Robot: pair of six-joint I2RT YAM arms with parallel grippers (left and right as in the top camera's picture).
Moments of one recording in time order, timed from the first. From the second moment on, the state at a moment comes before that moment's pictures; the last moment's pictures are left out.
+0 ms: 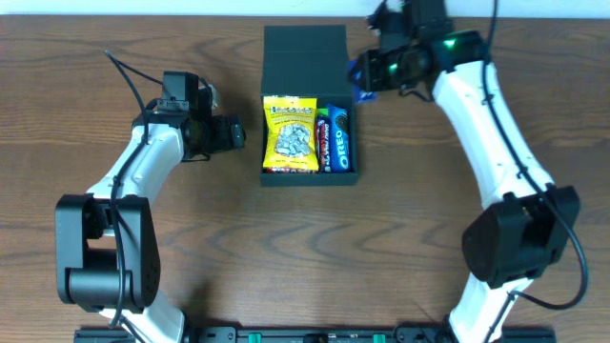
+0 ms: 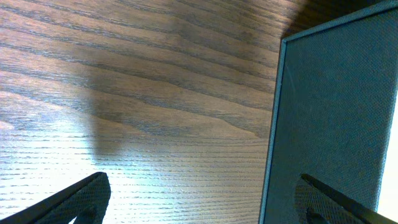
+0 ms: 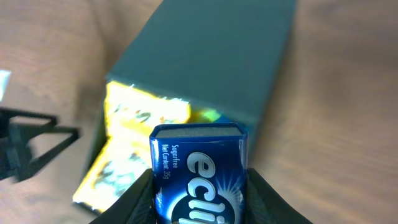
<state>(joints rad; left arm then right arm) -0.06 1.81 1.17 -0.53 0.26 -0.24 0.27 1.98 1.89 -0.96 -0.34 0.17</state>
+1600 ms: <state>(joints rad) 0.00 2.40 1.92 -0.49 0.54 -0.43 0.07 2.36 1.79 -0.43 -0.65 0.47</state>
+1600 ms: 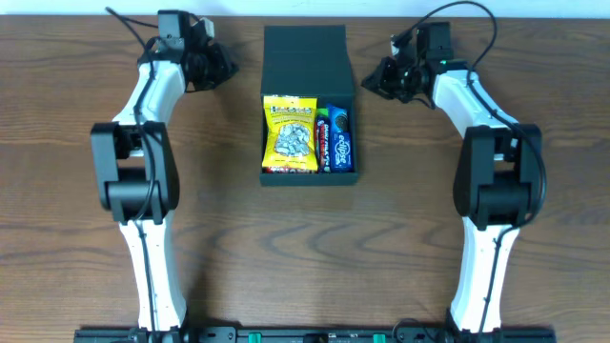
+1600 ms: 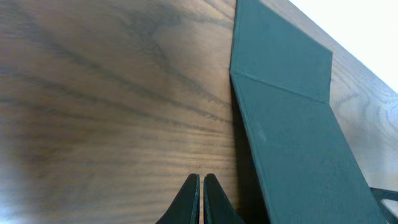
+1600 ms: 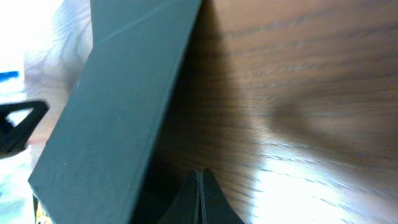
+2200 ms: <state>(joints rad) -0.07 2.49 2.04 -0.59 0.60 -0.48 0.10 2.44 1.79 -0.29 -0.86 0.58</state>
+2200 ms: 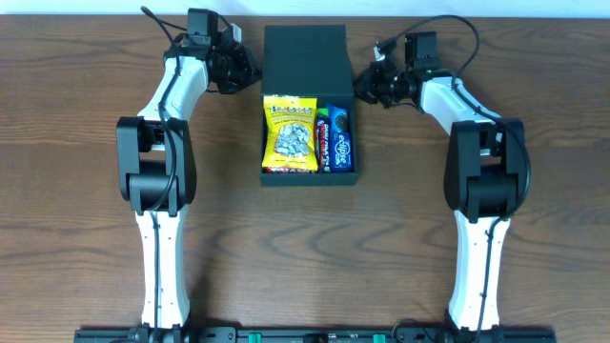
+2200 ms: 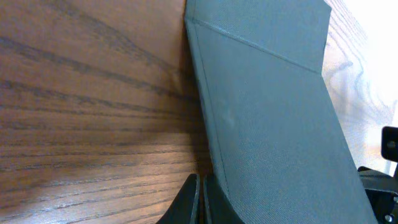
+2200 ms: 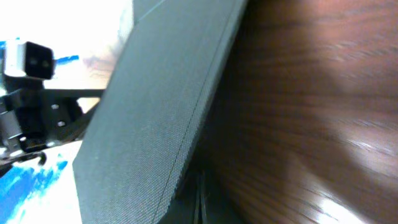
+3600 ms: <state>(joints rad) -0.04 2.36 2.31 -1.05 0.85 0.02 0.04 2.44 2.03 -0.44 -1.39 0.80</state>
